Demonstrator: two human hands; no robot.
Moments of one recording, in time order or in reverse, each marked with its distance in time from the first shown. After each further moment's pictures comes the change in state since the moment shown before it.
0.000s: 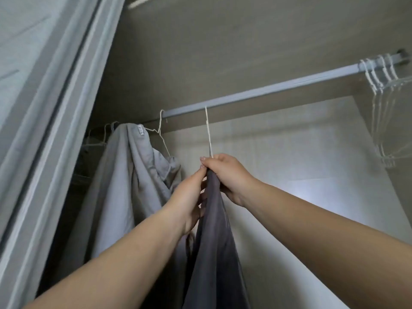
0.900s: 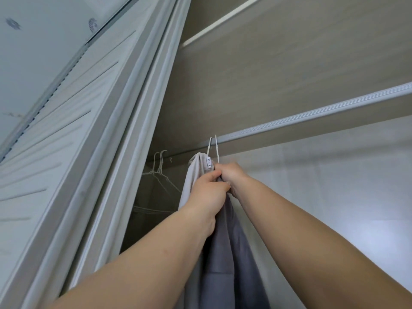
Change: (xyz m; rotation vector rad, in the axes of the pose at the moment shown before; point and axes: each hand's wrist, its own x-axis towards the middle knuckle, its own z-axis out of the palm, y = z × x) left_hand 0.039 0.069 -0.053 0.217 0.262 0.242; right_hand 0.170 -0.004 0.093 -0.199 0.101 0.025
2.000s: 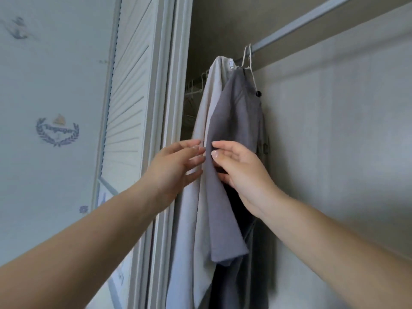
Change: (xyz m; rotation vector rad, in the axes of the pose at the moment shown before) left_hand -0.242 0.022 -0.065 0.142 0.278 -0.192; right_hand -0.327 0.047 -0.037 0.603 -0.489 -0.019
